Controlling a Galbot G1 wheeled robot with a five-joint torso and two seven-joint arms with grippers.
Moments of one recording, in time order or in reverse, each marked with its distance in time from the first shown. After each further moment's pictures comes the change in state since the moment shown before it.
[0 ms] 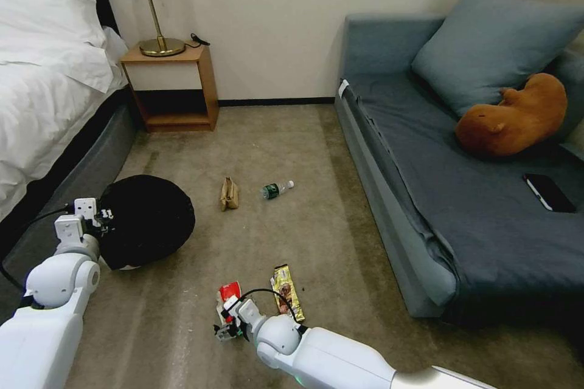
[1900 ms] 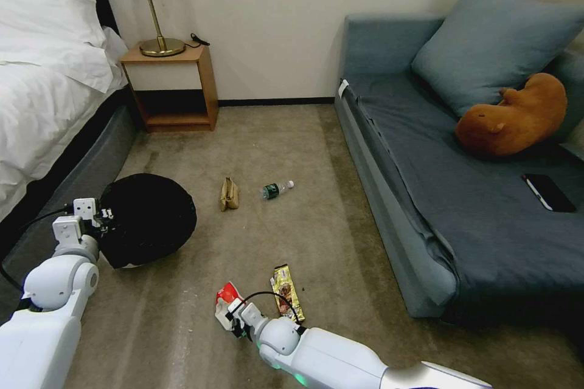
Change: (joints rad) left arm 0.024 0.011 -0.012 -0.019 -0.024 -0.021 0.007; right arm 0.044 0.014 0.013 -0.074 -0.021 0.031 -0.009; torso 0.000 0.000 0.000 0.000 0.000
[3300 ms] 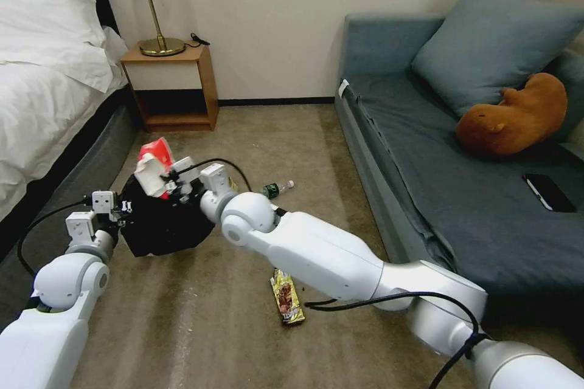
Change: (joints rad) left arm 0.023 -0.002 0.045 -0.103 -0.031 -0.029 0.046; right arm 0.393 0.063 0.087 0.346 0.408 0.009 0.038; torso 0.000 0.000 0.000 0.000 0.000
